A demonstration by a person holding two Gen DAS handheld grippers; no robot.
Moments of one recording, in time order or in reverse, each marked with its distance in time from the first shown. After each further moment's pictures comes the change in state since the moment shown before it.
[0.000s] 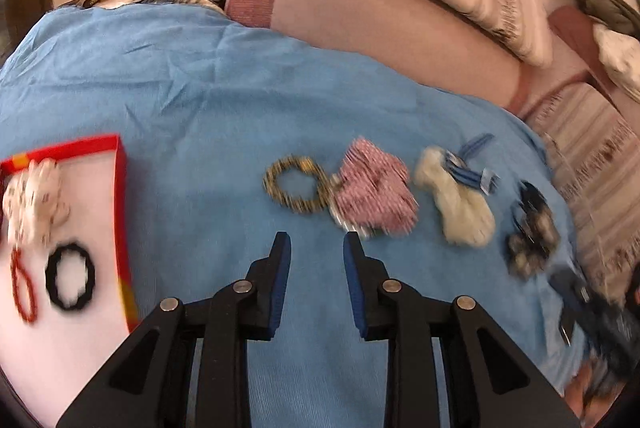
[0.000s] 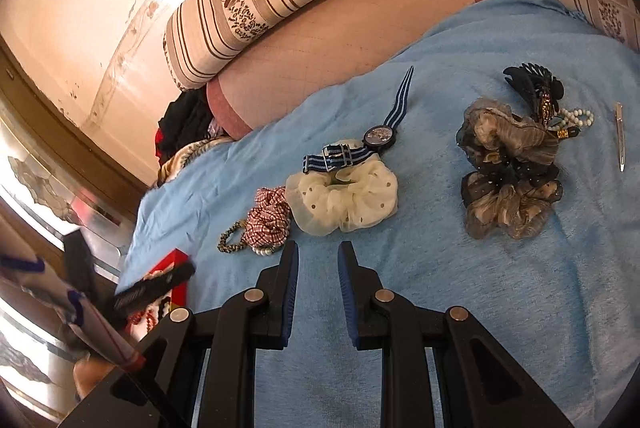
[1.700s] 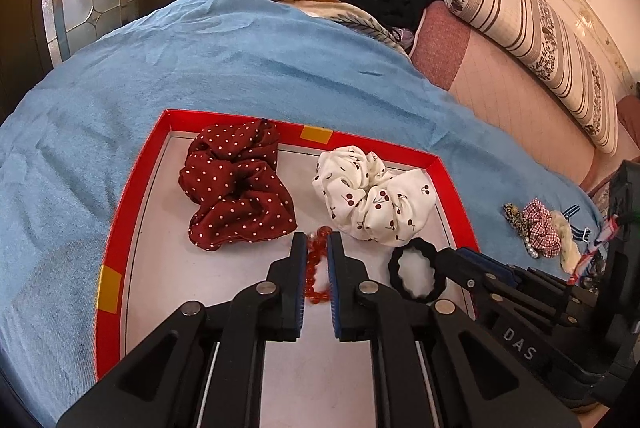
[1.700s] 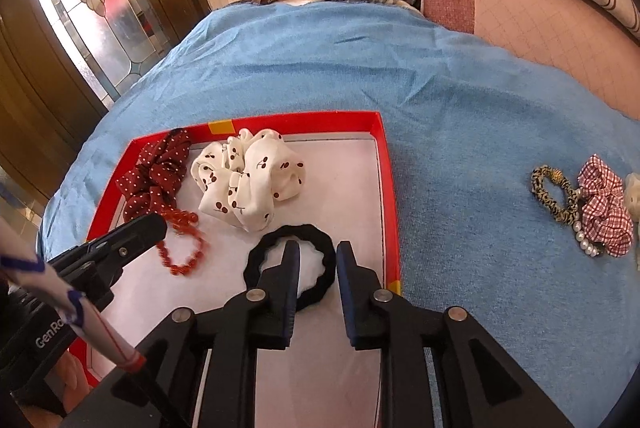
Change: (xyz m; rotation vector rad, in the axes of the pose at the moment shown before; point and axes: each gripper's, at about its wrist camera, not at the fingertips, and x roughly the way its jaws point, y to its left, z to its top) left arm -0.104 0.241 -0.056 -0.217 -0.173 0.175; right arm 0.214 0.297 -0.143 -0.578 0.313 -0.051
